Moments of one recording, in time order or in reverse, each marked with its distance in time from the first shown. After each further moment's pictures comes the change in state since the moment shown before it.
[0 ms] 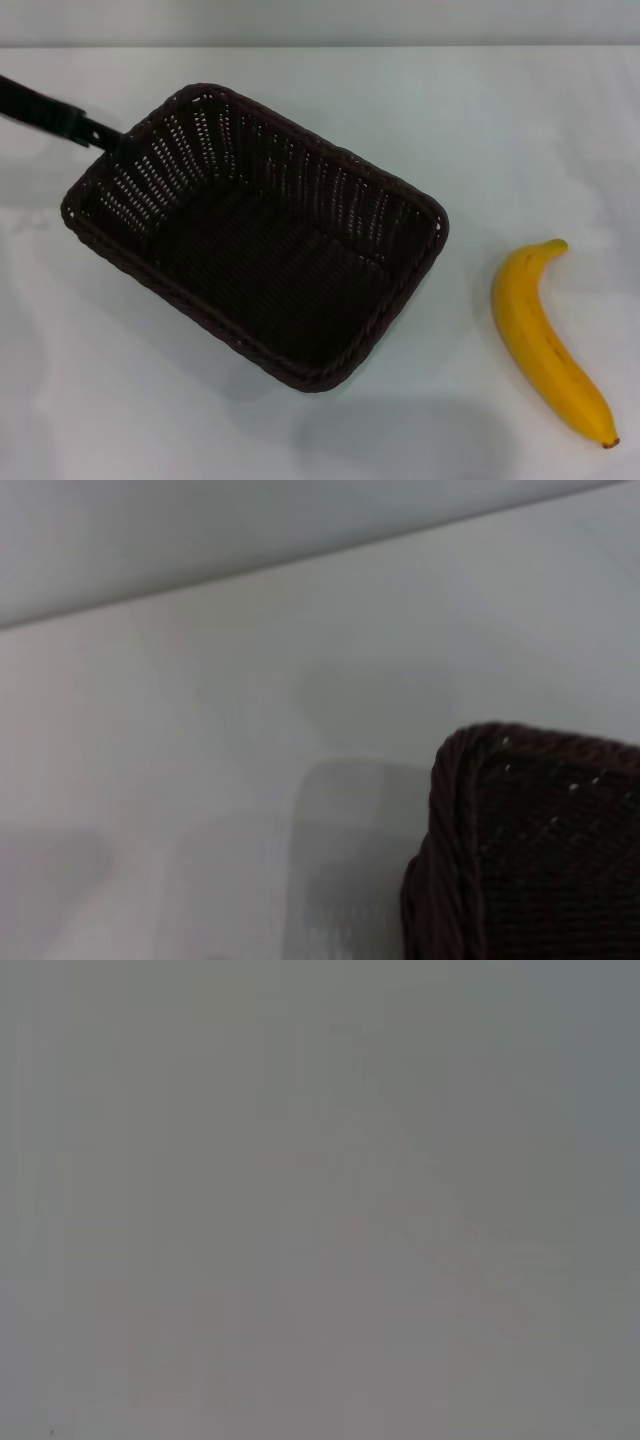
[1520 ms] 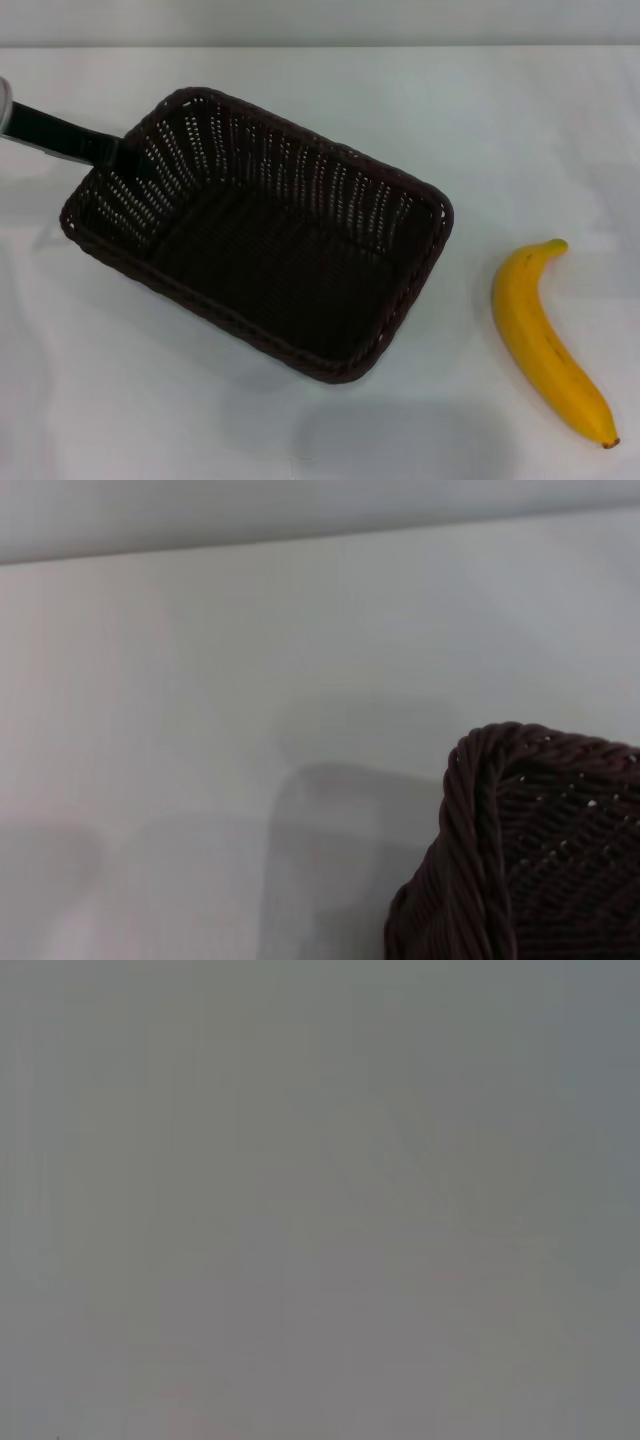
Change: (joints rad) left arm 0.033 -0.066 0.019 -0.081 -0.051 0.144 -0.004; right arm -0.010 0.001 -0.002 0.000 -0.002 0.012 0.025
